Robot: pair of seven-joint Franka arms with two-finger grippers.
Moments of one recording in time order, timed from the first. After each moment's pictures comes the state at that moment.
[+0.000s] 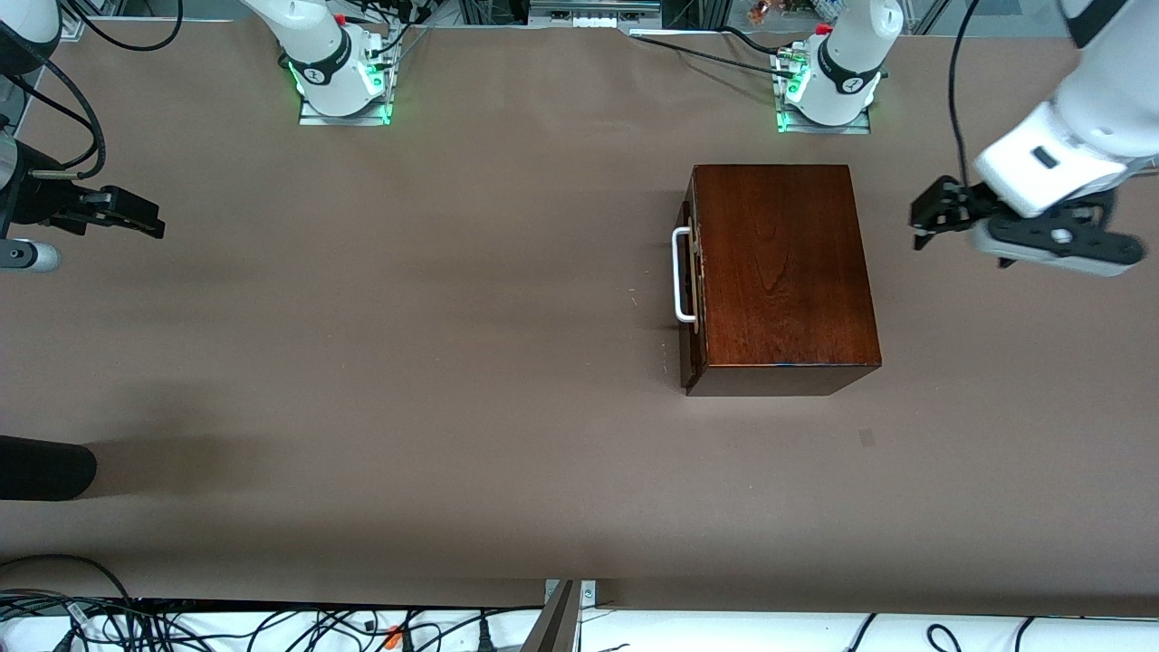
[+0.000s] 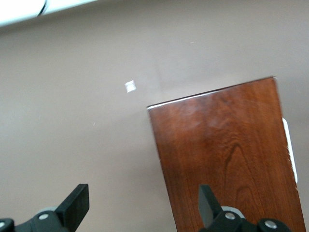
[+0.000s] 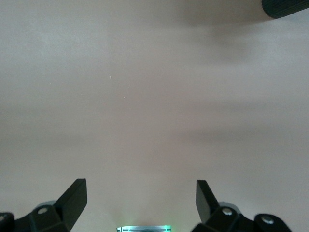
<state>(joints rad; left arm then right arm) -0.01 0.03 -0.13 -1.60 0.06 1.65 0.01 0.02 0.09 -0.04 -1.55 -0.03 1.51 0.00</state>
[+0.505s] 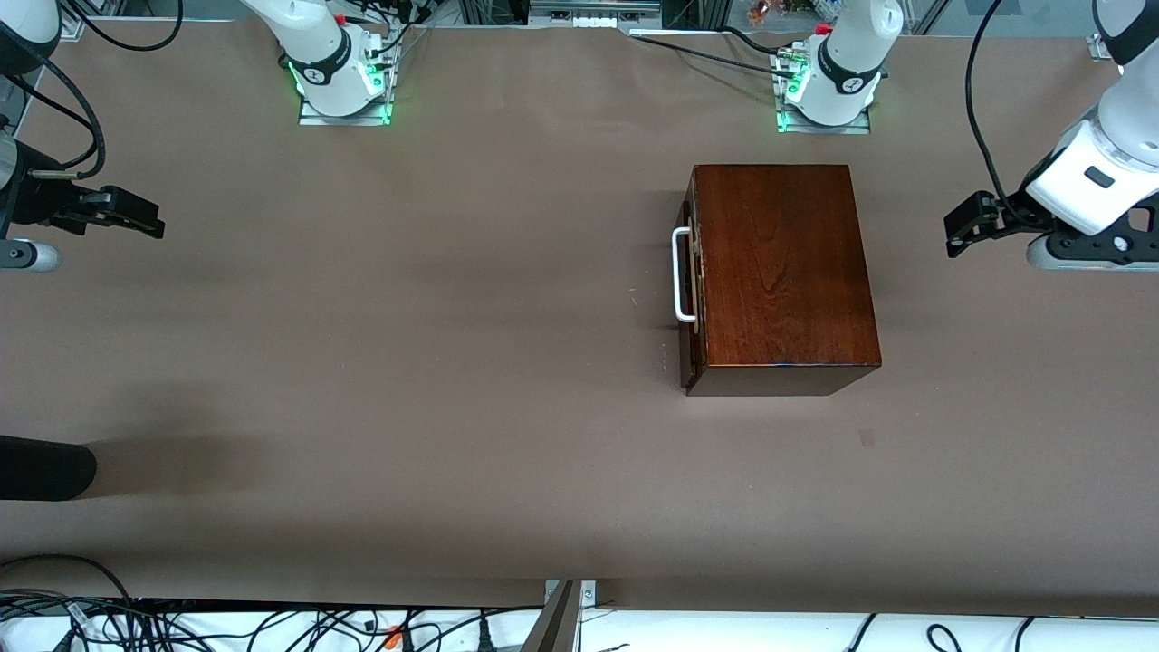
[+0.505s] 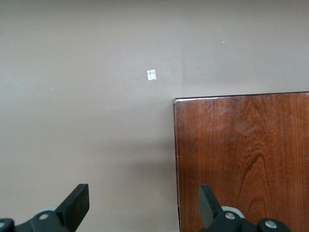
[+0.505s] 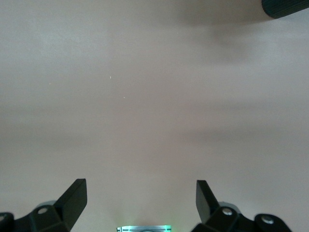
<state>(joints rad) 0.00 0.02 -0.08 -1.64 0.06 1.67 -0.07 0.02 0.09 -0.04 -1.55 -0.03 1.51 0.00</state>
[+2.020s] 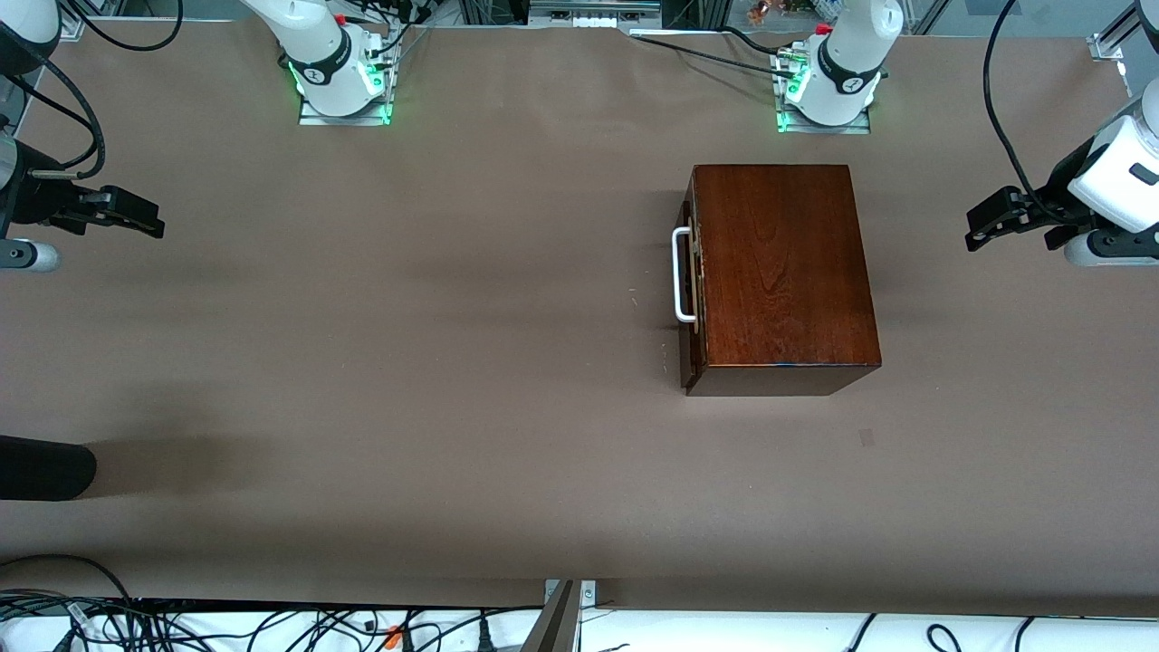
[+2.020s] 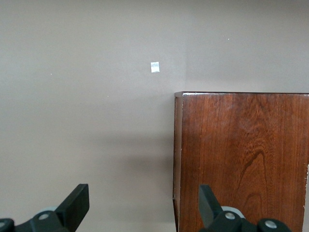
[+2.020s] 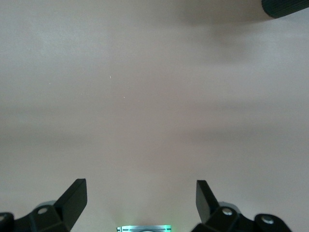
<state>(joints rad) 0.01 0.01 -0.04 -1.63 0.01 1.63 -0.07 0.02 0.09 -0.04 -1.55 -0.03 1.51 0.00</state>
